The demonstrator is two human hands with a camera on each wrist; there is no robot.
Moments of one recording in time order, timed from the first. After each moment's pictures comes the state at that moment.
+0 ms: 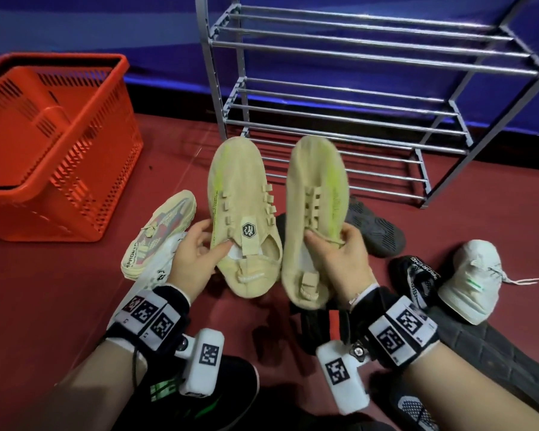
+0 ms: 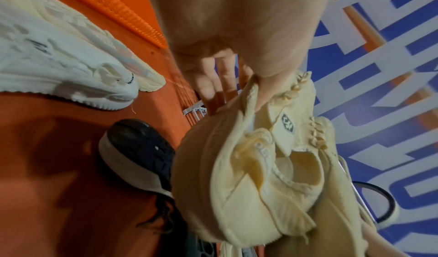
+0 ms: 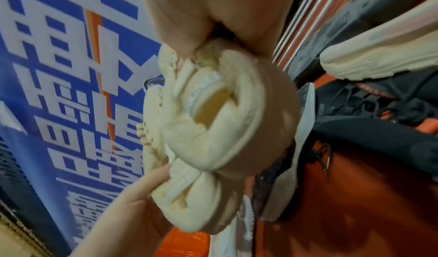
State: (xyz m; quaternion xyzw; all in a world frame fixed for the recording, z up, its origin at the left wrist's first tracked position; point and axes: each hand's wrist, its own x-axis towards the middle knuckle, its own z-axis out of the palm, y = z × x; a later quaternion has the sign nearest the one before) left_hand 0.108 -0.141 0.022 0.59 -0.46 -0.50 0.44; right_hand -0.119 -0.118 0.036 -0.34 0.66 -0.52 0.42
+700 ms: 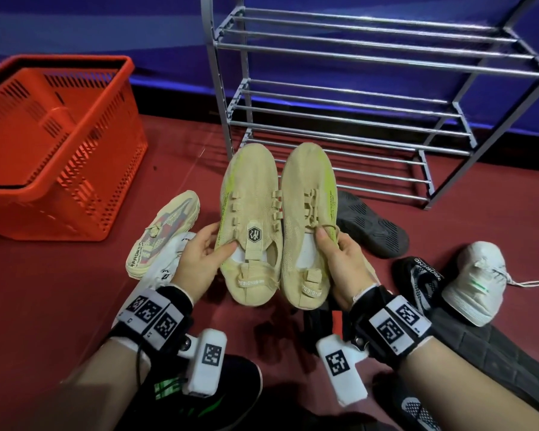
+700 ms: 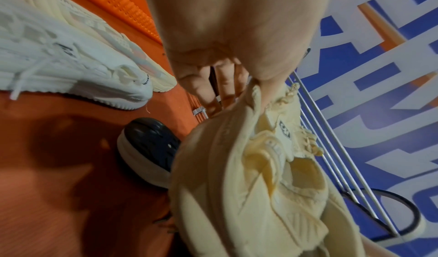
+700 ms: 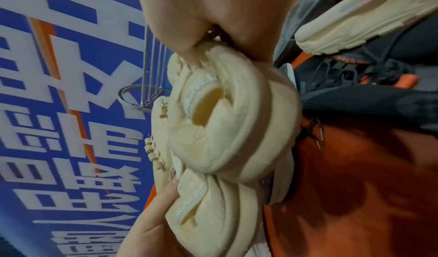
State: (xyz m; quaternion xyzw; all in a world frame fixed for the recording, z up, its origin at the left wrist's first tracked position) left_hand 0.113 -0.143 0.014 0.56 -0.48 -0.52 0.43; right_hand -0.115 -0.118 0.031 -0.31 0.55 -0.55 0.55
